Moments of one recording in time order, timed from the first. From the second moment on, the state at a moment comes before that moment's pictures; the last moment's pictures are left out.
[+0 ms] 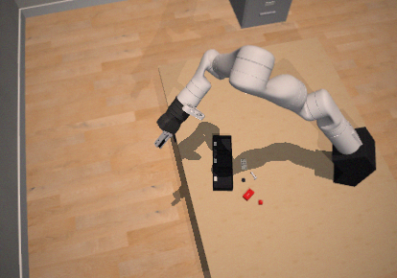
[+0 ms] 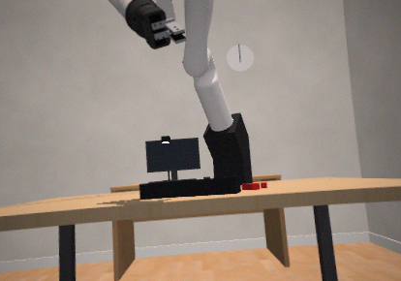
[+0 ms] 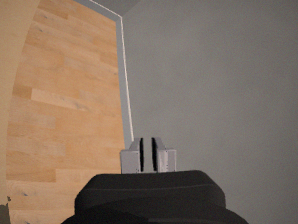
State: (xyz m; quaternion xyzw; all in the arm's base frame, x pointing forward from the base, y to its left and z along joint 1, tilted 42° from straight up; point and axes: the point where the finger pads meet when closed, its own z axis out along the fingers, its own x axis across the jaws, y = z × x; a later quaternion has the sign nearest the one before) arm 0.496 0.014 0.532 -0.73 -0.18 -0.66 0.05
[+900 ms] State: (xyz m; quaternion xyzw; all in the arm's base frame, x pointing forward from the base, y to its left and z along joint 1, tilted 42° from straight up) arm 0.451 0.099 0.416 -0.78 -0.34 -0.52 -0.04
